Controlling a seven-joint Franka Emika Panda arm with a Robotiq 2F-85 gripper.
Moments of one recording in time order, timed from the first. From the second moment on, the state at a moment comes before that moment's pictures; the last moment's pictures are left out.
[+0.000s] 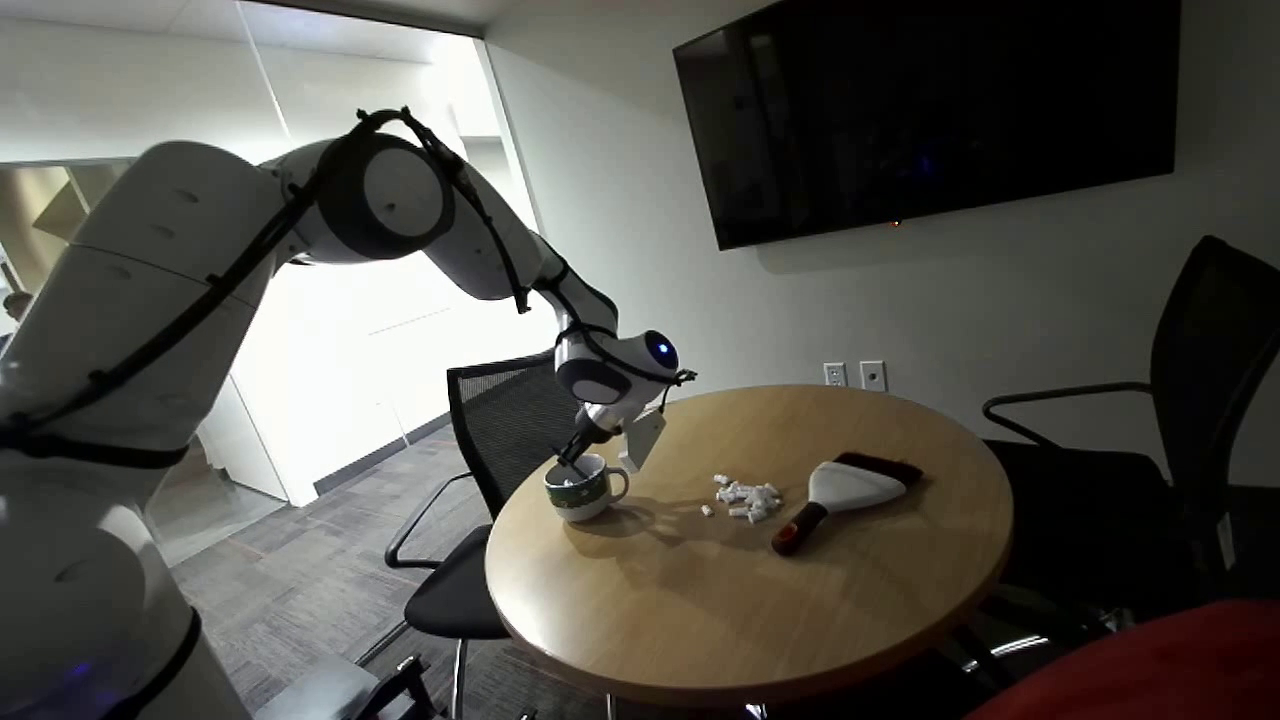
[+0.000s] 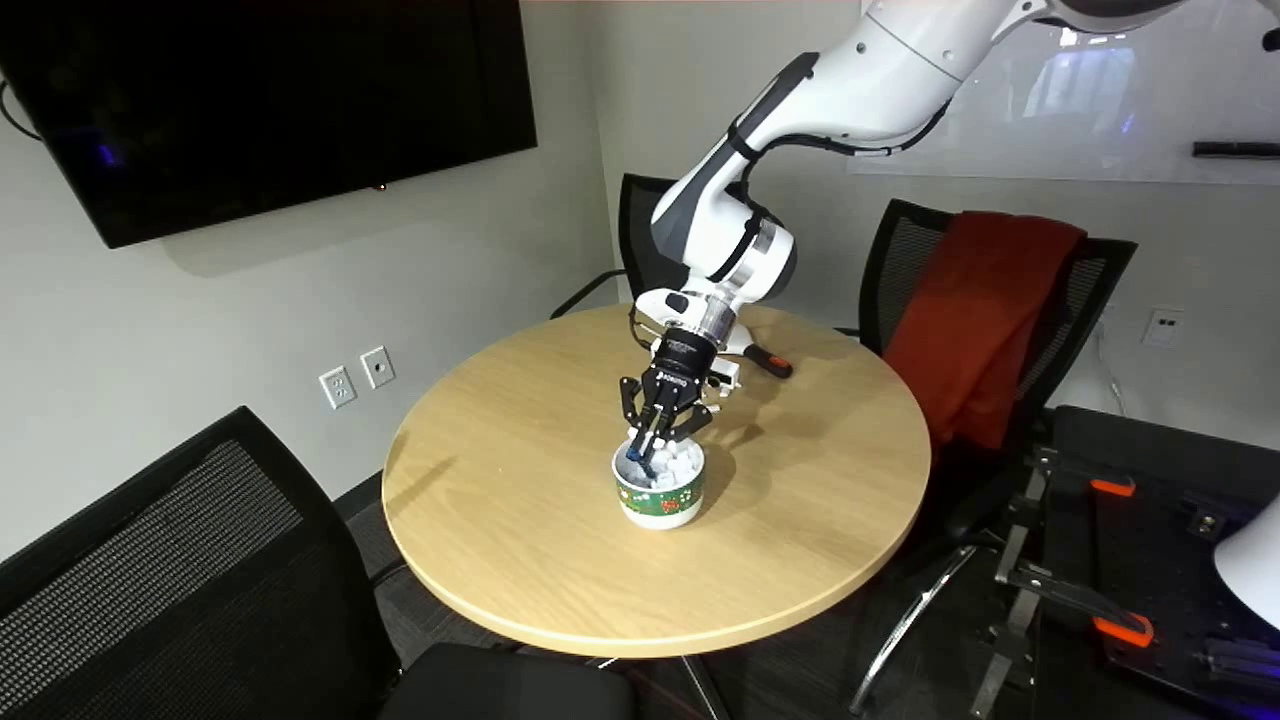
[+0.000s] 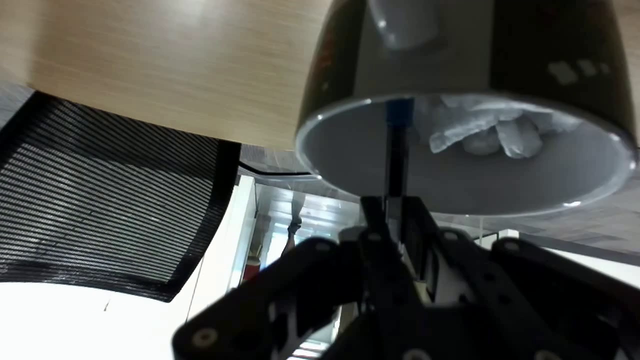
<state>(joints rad) -0.14 0.71 0.16 -1.81 1.09 2.18 -2.61</state>
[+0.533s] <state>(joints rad) -0.15 0.66 0.23 -1.84 1.06 2.25 -2.60</state>
